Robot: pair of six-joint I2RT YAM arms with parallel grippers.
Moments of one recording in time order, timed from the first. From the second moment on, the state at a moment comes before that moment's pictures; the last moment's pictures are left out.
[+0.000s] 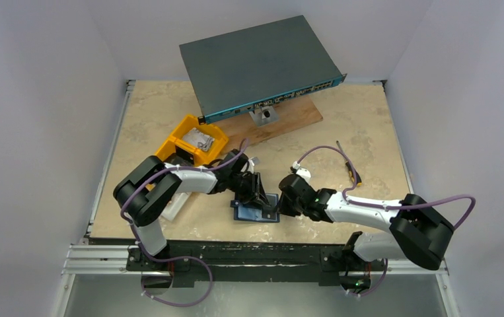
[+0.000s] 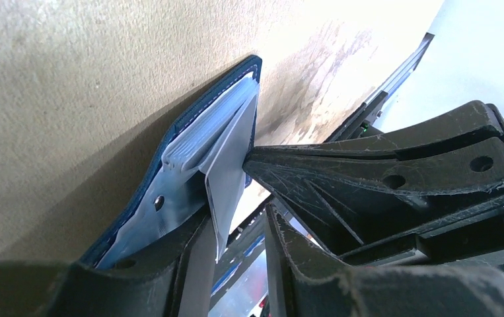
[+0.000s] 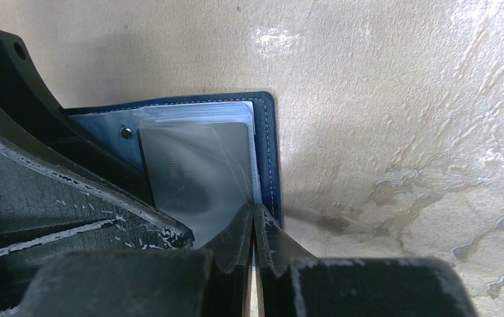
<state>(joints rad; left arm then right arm) -0.75 1.76 0.81 0.05 0.62 -1.01 0.92 1.30 0.52 -0.18 0.16 1.06</state>
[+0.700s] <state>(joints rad) -0.74 1.78 0.65 0.35 0.68 -1.14 0.92 1.31 0.49 -0.12 0.14 1.09</state>
